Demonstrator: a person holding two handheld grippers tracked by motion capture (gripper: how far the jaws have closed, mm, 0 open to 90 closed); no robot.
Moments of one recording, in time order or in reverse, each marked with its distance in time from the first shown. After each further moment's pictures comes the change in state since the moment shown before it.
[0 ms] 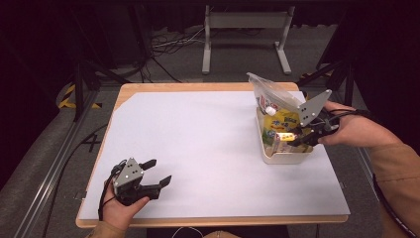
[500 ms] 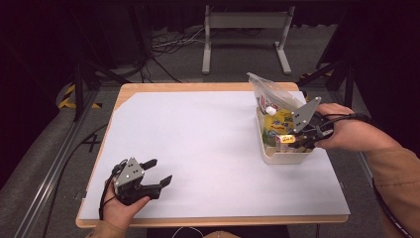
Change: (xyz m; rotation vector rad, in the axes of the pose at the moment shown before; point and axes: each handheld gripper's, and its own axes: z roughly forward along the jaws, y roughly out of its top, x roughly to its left) left arm -0.001 0.000 0.002 0.003 -0.009 -0.005; right arm 0.011 0.010 0.008 0.178 -0.074 -0.029
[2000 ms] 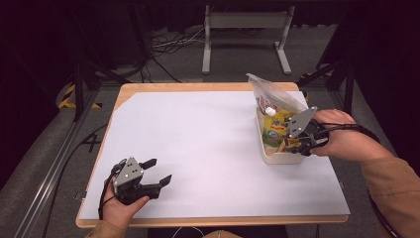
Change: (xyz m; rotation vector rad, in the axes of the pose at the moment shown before) left arm 0.001 0.000 -0.001 -0.008 0.000 -0.002; right arm 0.010 -0.005 0.015 -0.024 -0.094 0.052
